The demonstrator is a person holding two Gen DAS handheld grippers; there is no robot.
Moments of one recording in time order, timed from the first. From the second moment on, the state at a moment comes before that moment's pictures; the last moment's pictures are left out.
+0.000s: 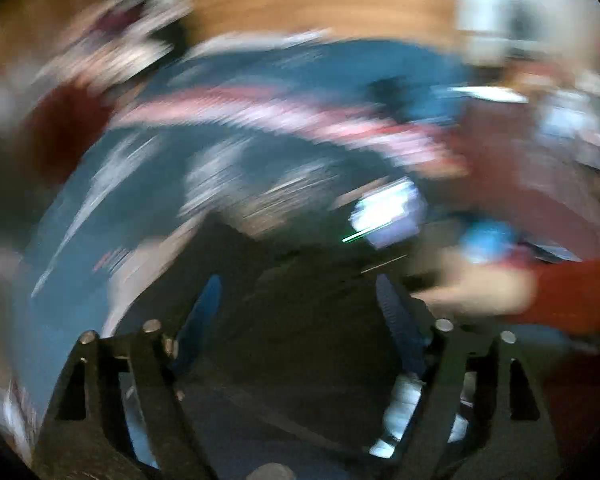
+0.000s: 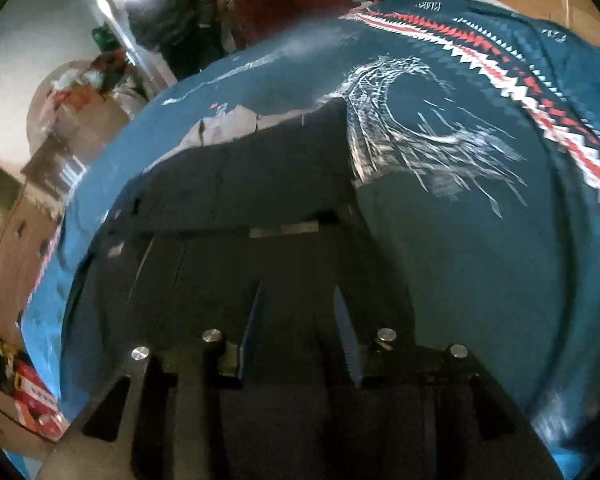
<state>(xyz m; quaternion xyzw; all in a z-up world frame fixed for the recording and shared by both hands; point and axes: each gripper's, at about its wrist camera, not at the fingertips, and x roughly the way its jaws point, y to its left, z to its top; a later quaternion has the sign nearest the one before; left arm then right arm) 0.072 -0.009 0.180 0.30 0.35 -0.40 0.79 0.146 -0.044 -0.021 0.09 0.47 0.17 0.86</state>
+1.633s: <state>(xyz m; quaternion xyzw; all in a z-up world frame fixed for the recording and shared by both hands) 0.107 0.143 0.063 0.10 0.36 -0.18 0.91 0.068 -0.083 0.000 0.10 0.46 0.18 0.86</state>
